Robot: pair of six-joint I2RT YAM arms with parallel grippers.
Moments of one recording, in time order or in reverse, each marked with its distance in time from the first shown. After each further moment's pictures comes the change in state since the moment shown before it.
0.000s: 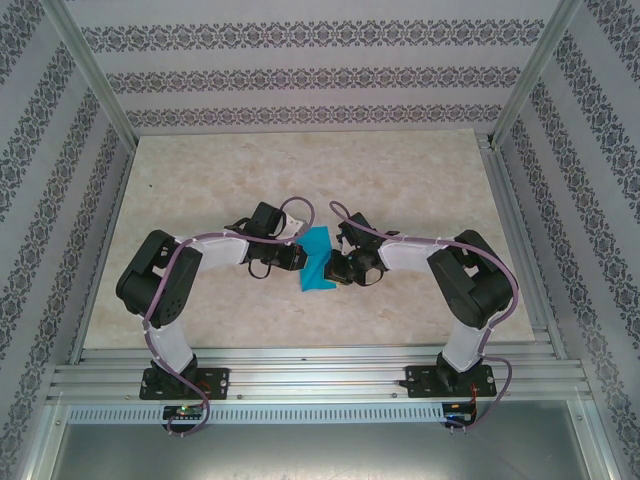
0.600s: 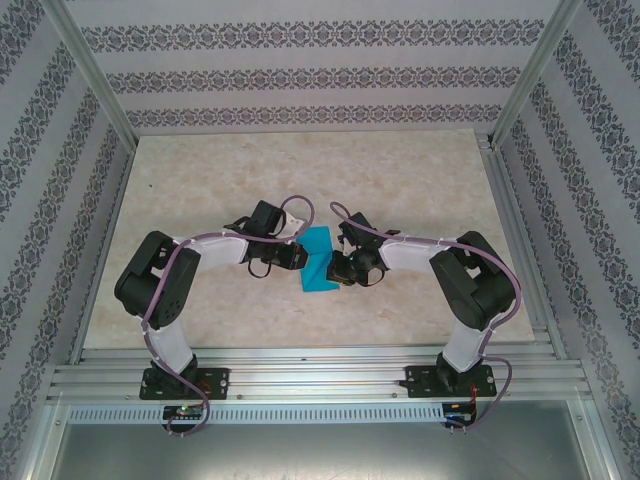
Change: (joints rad) left arm 0.000 -0.011 0.007 -0.008 0.026 0.000; right arm 0.000 -0.015 0.005 -0.051 0.024 -0.022
